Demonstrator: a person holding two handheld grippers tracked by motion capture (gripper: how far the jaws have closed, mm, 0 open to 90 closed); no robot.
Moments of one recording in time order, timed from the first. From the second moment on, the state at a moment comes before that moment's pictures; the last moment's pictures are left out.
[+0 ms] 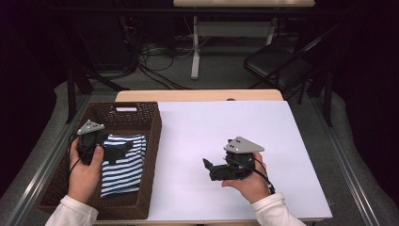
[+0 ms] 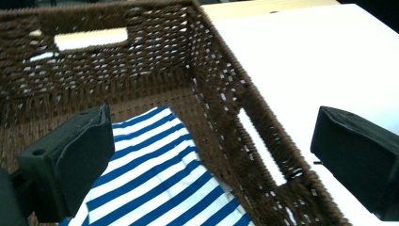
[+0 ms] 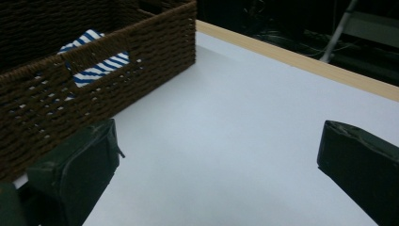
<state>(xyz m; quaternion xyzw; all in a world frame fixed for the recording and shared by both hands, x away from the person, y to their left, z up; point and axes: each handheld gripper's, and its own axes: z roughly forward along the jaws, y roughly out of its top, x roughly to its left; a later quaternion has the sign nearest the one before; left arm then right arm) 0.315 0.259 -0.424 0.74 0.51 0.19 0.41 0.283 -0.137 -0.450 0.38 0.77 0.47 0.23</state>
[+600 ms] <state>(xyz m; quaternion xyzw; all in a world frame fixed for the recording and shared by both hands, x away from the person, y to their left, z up) 0.297 0.213 -0.435 0.76 0.44 0.18 0.45 0.261 -0.230 -0.474 0.45 0.72 0.47 0.26</state>
